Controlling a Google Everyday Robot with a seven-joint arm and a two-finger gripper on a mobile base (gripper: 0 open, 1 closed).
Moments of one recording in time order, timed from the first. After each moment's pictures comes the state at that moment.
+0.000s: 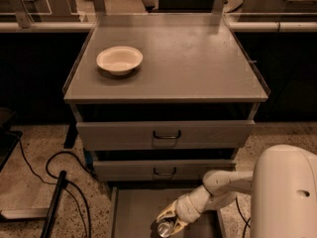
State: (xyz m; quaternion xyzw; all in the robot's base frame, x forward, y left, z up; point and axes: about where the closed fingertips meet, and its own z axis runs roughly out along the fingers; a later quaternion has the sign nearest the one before) arm 0.404 -0.030 0.343 -0.28 -0.84 -0.37 0.28
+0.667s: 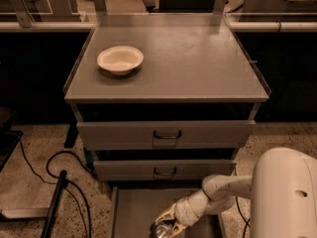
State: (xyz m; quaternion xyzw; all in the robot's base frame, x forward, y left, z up) arm 0.401 -0.023 0.328 -0.29 -0.83 -0.37 0.28
